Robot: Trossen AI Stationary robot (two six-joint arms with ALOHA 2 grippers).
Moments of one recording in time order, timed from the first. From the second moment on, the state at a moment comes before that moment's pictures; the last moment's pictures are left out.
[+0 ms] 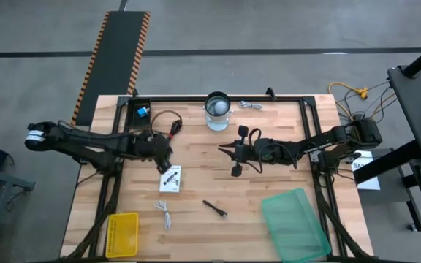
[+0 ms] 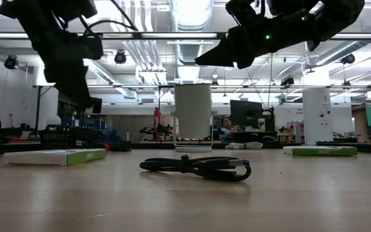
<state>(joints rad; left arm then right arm) -0.02 1.05 0.69 -0.70 -0.35 -0.60 0.05 1.52 0.69 0.61 0.32 -0.31</state>
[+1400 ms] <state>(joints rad) 0.86 1.09 0.69 -0.69 -0.43 -0.45 0.04 1.53 0.69 0.61 0.32 -0.32</state>
